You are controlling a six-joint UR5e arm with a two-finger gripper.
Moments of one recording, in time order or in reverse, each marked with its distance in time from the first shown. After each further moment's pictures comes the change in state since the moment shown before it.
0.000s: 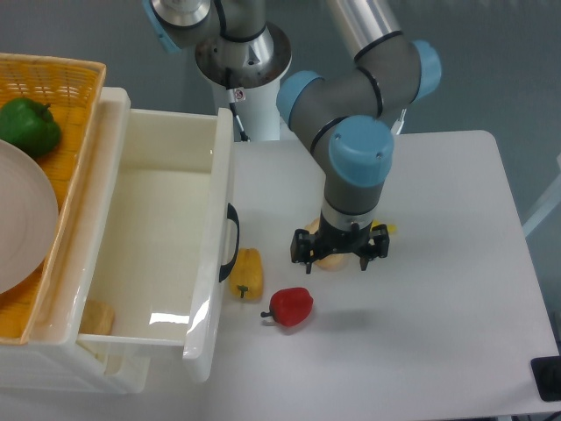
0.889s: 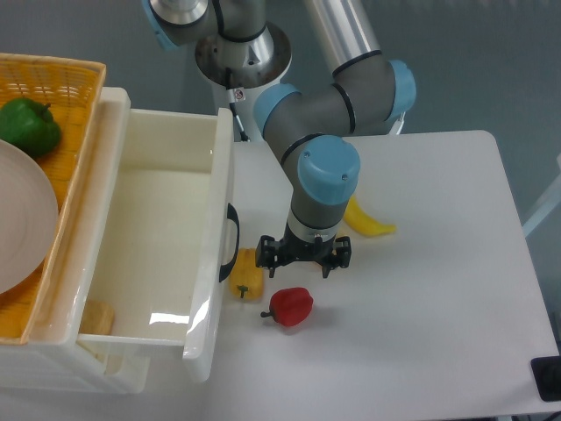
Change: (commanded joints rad) arm -0.046 0.003 -0.034 -0.003 -0.046 0.000
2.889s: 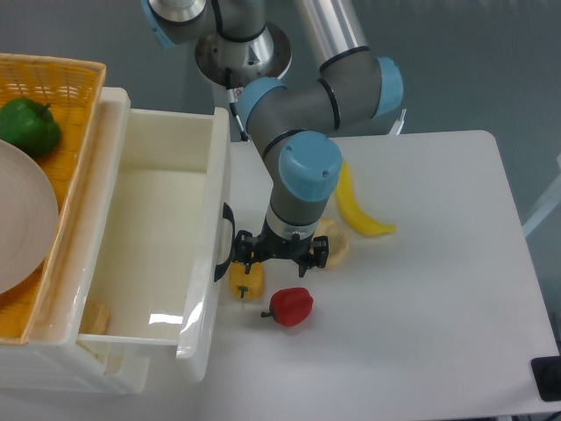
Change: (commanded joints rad) arm -0.035 0.026 0.000 -0.035 -0.037 -0.003
